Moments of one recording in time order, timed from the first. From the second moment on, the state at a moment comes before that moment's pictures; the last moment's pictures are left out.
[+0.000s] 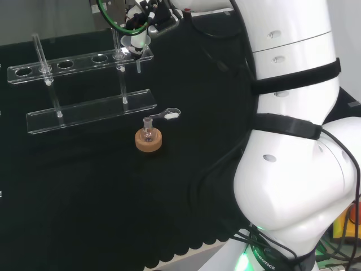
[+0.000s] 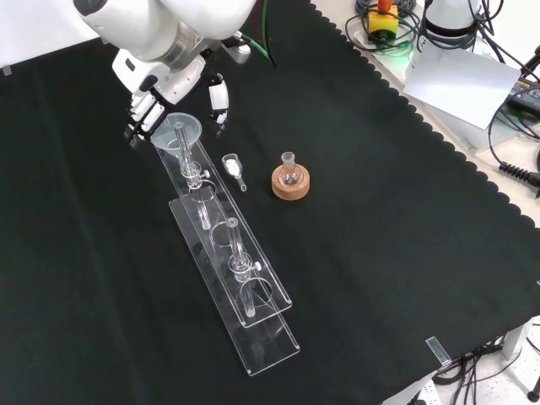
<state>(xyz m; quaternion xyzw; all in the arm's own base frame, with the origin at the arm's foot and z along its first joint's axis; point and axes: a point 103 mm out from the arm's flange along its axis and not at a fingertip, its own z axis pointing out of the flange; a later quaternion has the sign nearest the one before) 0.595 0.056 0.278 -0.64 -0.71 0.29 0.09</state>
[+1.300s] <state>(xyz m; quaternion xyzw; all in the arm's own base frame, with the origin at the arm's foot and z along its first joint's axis) 0.604 0.056 0.271 -0.63 -0.71 0.29 0.08</state>
